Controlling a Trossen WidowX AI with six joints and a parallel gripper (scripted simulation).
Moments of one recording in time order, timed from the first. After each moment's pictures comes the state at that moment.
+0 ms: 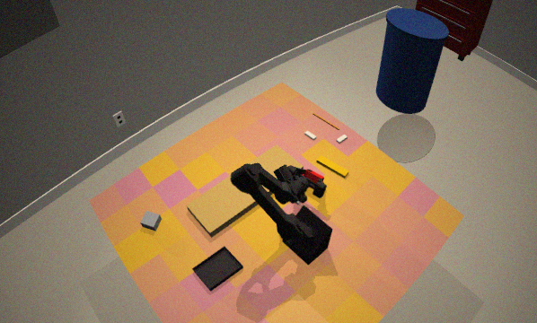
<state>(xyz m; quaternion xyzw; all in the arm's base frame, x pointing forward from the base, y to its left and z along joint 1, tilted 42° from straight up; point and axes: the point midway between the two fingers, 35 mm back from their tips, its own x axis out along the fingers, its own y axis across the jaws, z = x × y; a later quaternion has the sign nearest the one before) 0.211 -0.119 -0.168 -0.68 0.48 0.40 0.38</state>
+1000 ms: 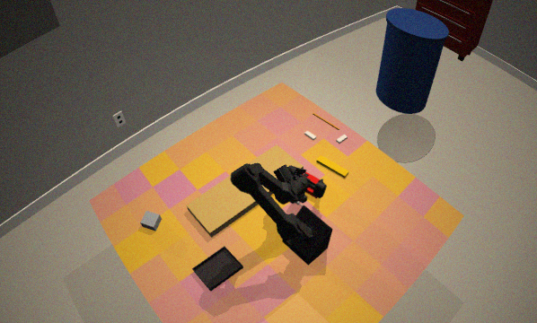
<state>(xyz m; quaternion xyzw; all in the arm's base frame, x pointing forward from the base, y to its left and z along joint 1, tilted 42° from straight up) 0.211 -0.119 -0.168 -0.68 0.48 0.40 0.38</state>
